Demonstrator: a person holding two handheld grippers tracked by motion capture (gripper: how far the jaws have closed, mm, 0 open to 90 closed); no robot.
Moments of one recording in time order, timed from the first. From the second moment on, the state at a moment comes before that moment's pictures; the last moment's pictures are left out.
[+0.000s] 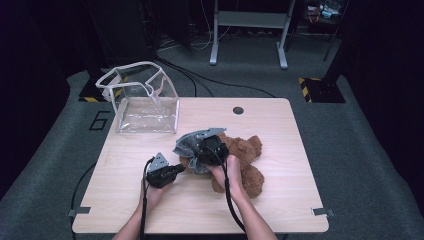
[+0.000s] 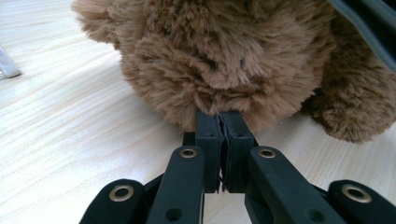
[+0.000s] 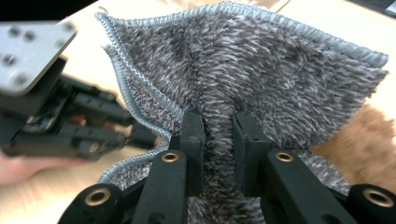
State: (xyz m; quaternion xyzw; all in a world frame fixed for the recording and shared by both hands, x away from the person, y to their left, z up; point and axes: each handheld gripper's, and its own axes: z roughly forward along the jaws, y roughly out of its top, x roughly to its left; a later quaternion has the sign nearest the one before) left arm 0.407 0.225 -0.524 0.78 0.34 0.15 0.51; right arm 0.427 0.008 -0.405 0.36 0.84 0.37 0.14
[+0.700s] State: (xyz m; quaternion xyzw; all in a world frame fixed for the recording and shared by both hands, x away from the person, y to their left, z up) left arm 0.408 0.226 -0.524 0.77 0.34 0.16 0.51; right arm 0.411 -0.025 -0.390 0.38 0.82 0.40 0.17
